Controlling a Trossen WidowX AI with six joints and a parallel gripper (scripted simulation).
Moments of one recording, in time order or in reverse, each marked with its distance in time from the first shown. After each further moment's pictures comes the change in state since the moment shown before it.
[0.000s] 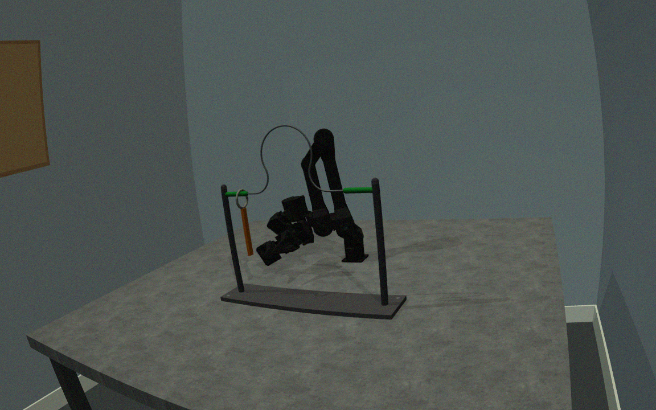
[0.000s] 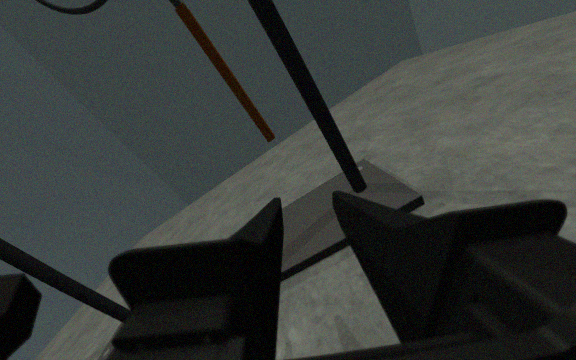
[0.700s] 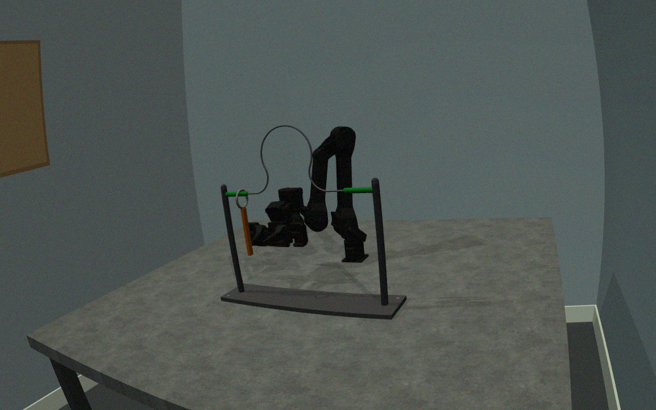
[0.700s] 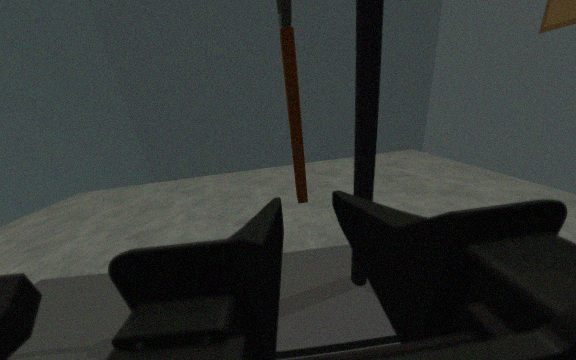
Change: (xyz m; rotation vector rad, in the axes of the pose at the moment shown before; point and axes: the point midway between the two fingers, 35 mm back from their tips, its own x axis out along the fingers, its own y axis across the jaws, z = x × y) arm 0.044 0.027 0.042 -0.467 -0.074 0.024
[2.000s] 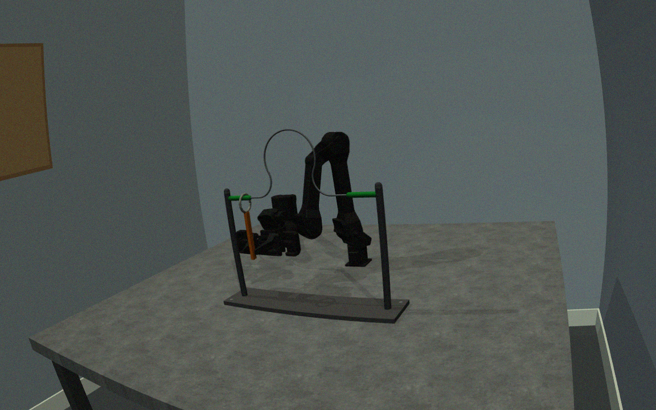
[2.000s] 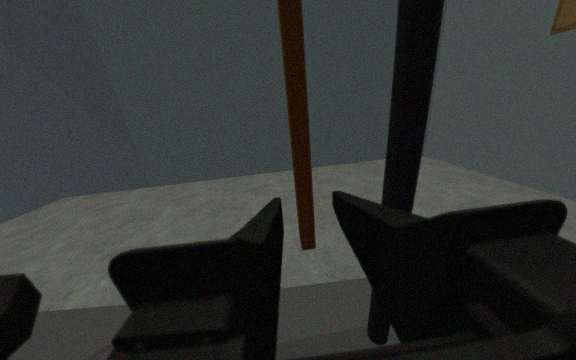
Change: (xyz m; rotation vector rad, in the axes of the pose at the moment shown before) arm 0.050 -0.003 0.004 -0.012 -0.008 -0.002
